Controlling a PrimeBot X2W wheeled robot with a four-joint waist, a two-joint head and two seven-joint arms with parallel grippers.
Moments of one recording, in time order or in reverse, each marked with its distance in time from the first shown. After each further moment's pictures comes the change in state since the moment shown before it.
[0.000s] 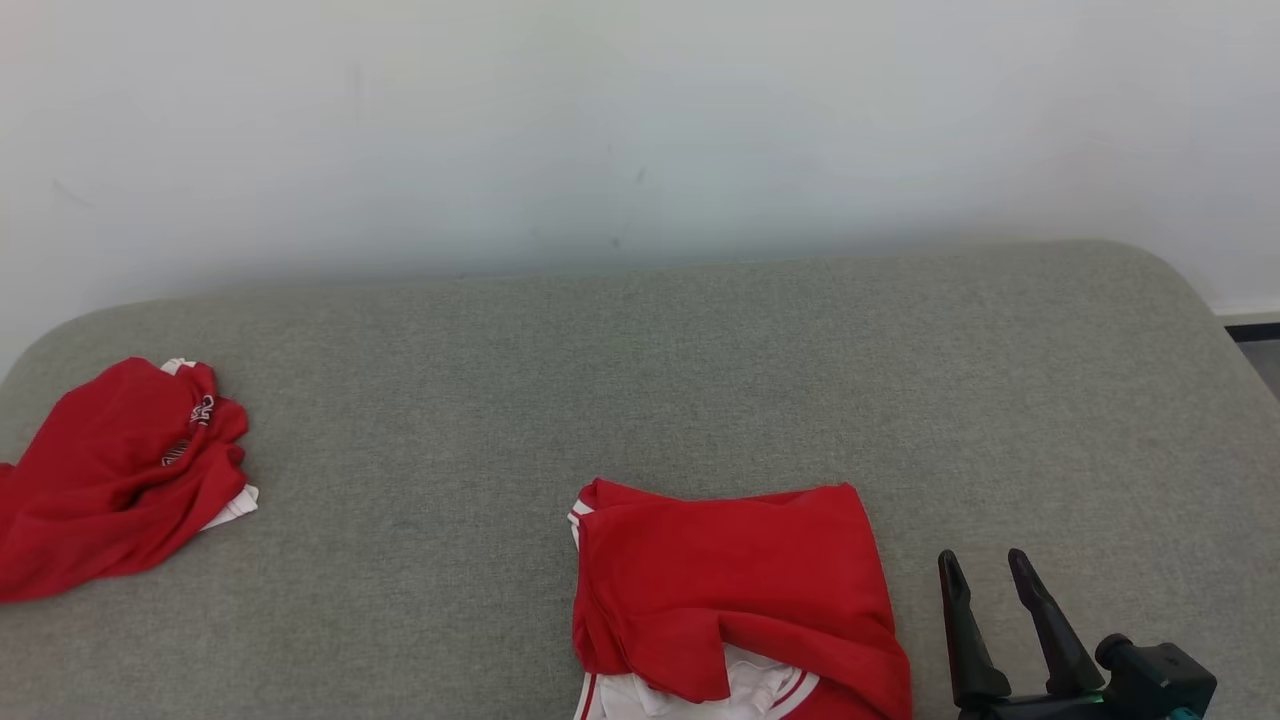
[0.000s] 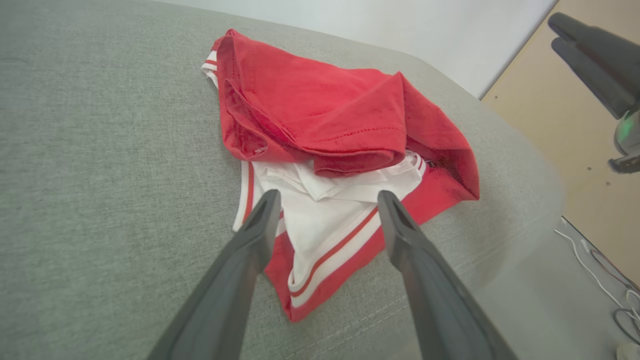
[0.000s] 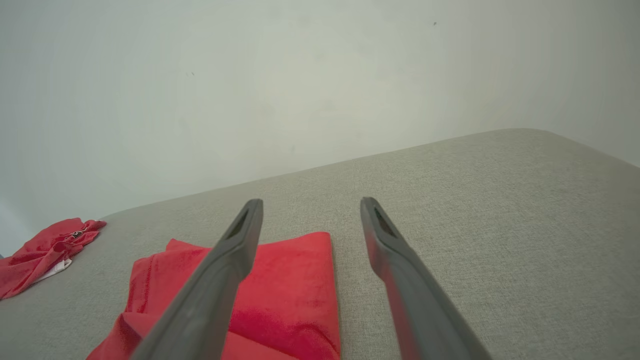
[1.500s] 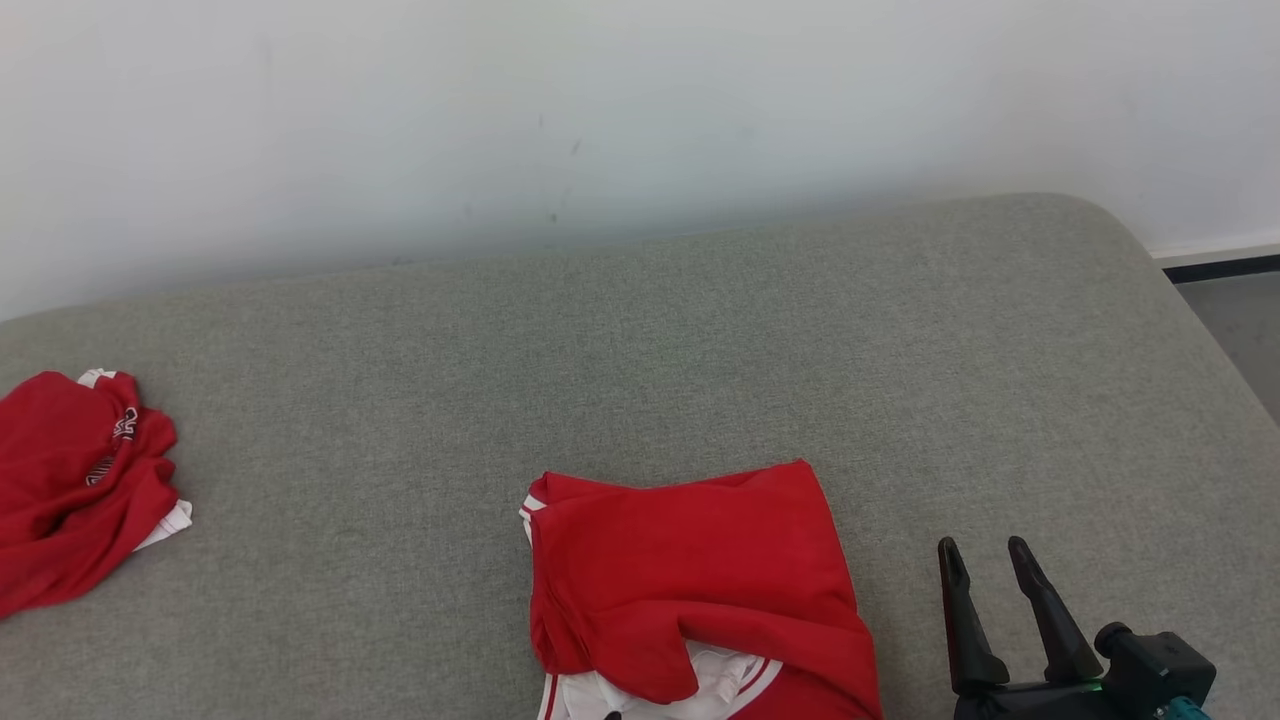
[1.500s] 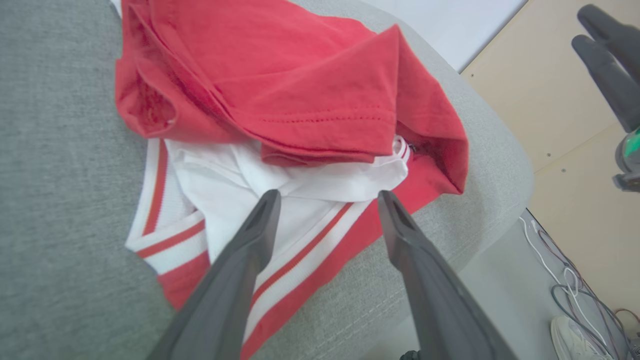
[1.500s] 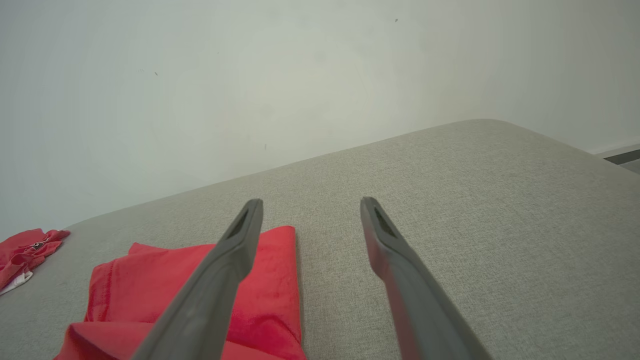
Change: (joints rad) left arm -0.156 0.001 -0.160 0.163 -0.244 0.031 0.000; right arm -0.020 0.011 -0.009 0.005 -0.008 0.000 0.000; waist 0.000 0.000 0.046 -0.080
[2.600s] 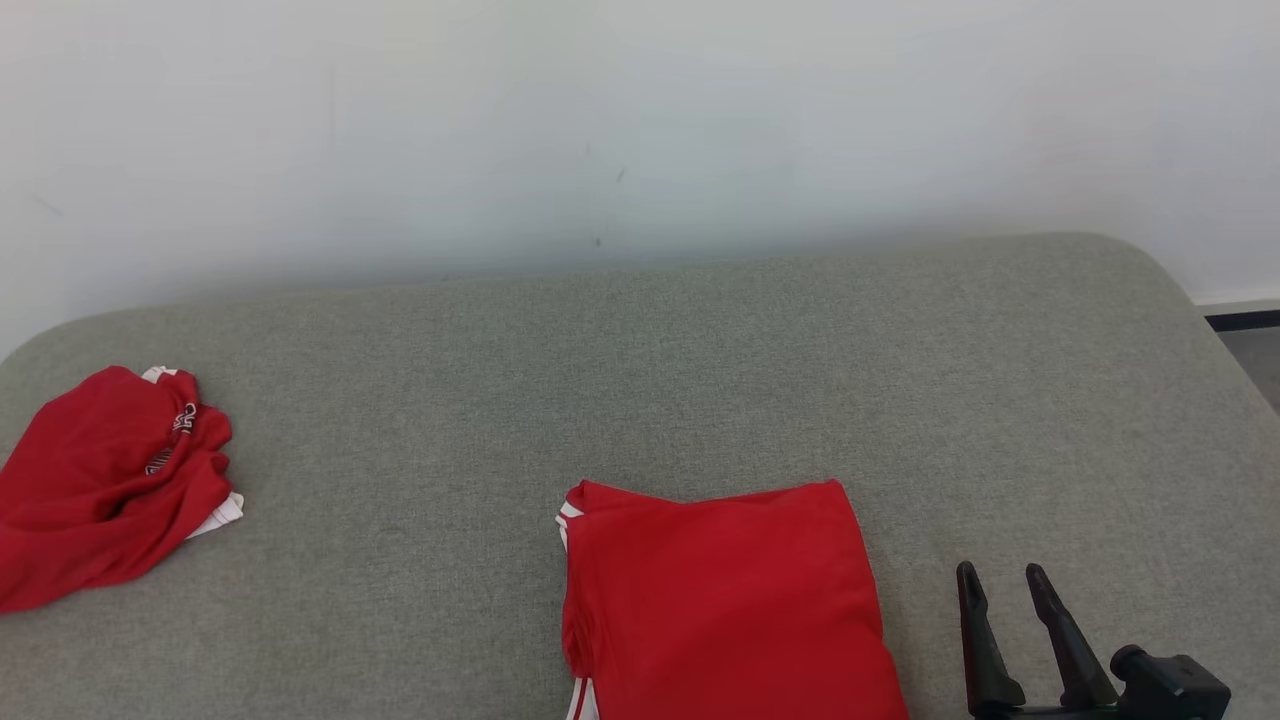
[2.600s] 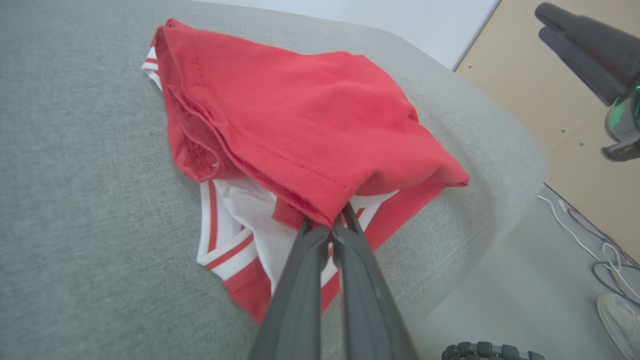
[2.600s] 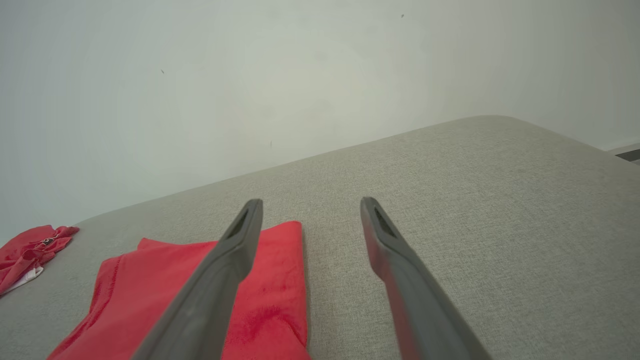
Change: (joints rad) left arm 0.010 0.081 -0.029 -0.079 0.106 -0.015 0.000; right arm 0.029 -0.001 -0.027 0.019 0.012 0.000 0.000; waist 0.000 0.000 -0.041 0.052
